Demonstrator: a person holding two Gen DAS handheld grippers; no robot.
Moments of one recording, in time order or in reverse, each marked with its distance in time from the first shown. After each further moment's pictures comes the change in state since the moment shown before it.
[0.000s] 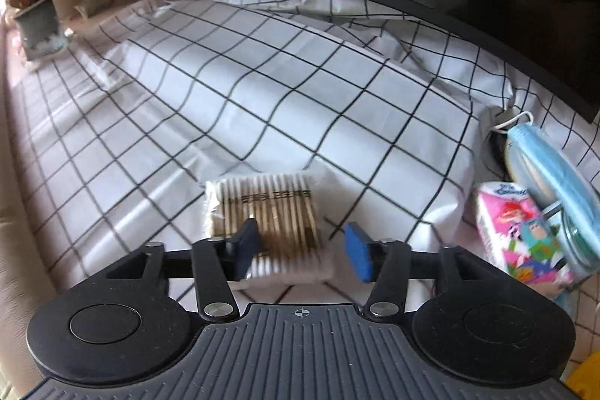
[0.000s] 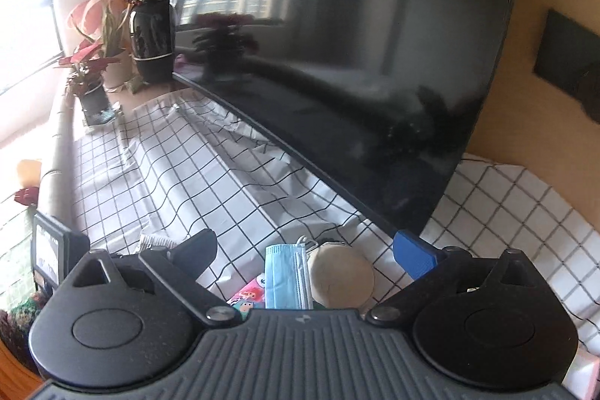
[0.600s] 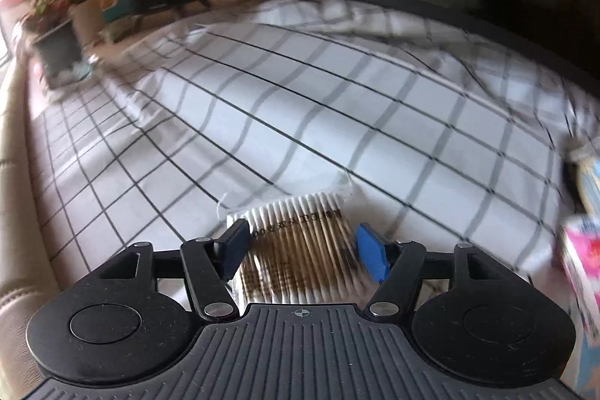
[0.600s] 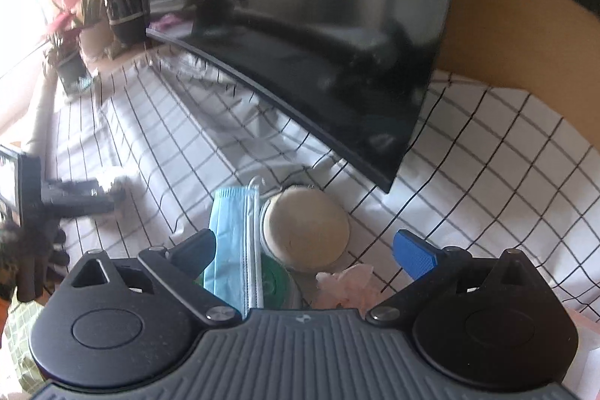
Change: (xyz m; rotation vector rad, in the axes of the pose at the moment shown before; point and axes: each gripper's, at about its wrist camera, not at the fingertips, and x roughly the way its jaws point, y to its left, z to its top) left arm 0.033 0.046 0.027 0.010 -0.075 0.114; right arm 0.053 -0.042 -0.037 0.024 0.148 -0.001
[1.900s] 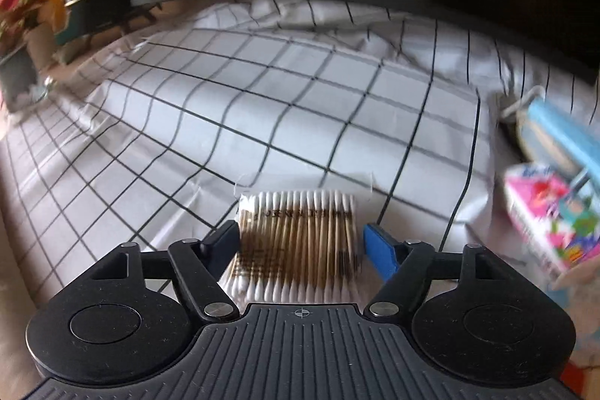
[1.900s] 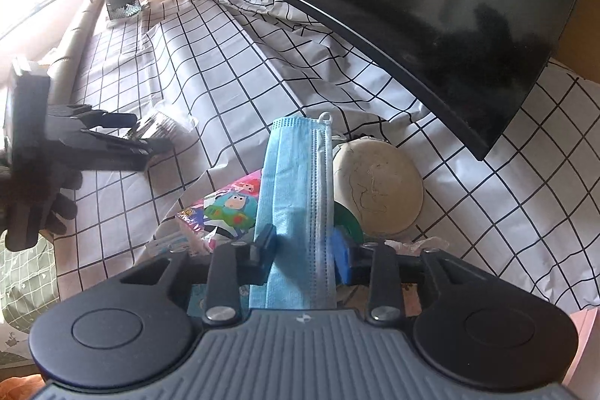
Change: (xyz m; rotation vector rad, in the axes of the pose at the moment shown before) left arm -0.011 -0.029 -0.024 0.162 0.005 -0.127; right arm 0.035 0.043 -0.035 -0.172 0.069 0.081
